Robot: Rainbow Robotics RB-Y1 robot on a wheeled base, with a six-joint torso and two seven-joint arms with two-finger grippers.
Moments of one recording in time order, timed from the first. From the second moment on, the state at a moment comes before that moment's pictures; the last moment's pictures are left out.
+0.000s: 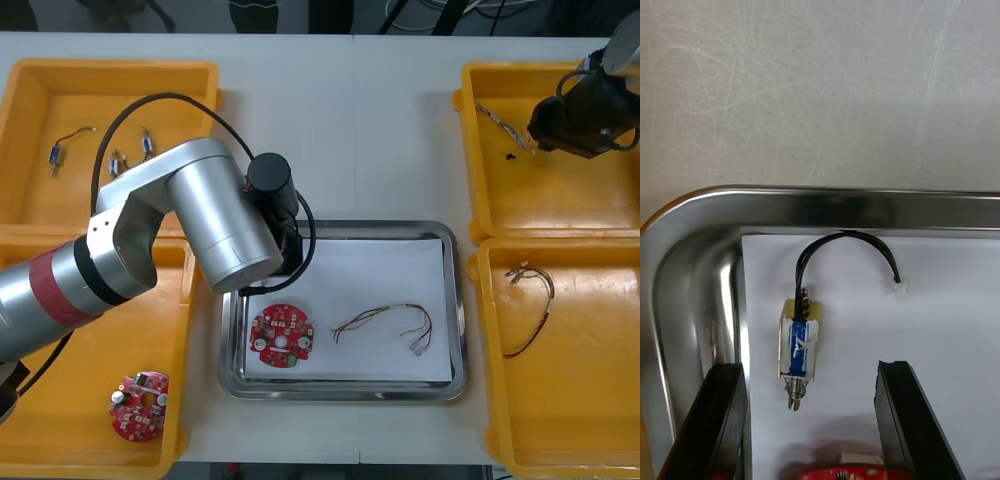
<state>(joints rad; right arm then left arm) -1.14 -0.56 -0.14 -0.51 -0.43 1.16 1.44 -0.76 0.57 -0.81 -1.87 0.53 1.60 -0.42</state>
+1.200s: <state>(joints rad) -0.96 -0.65 -0.10 -0.87 -0.56 1.48 1.47 -0.79 0.69 -0.23 -1.75 0.83 1.90 -0.79</state>
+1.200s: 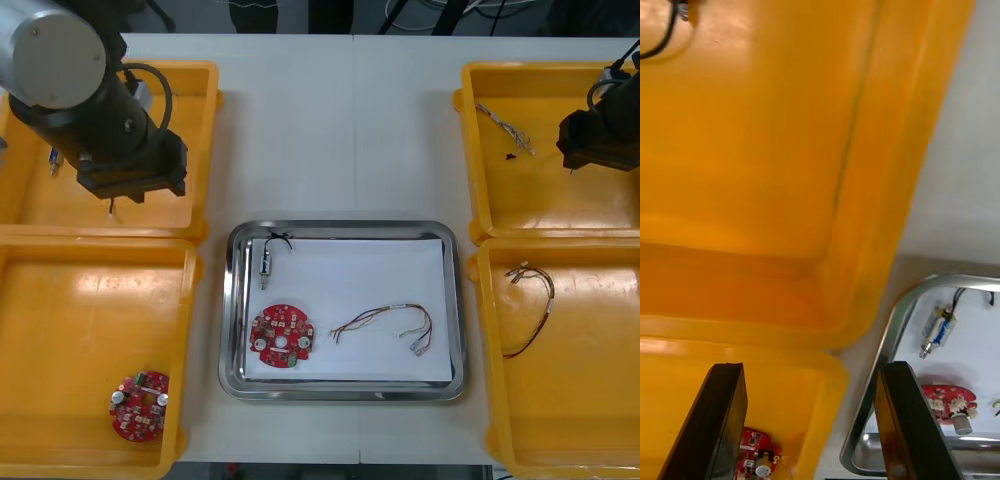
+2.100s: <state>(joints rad) -0.83 -0.57 -0.12 -1.16 -0.48 1.59 1.39 -0.96 0.69 -0.13 -1.18 0.65 1.75 -1.15</state>
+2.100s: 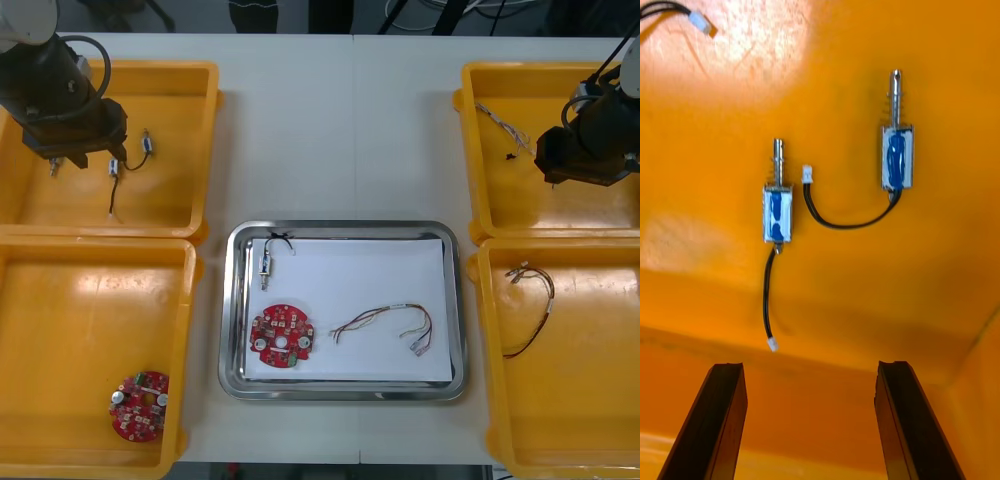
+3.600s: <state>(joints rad) -1.05 -0.57 -0.21 -0.83 -0.38 1.55 1.20 -1.00 0.67 -0.19 -0.80 0.66 1.34 -1.34</state>
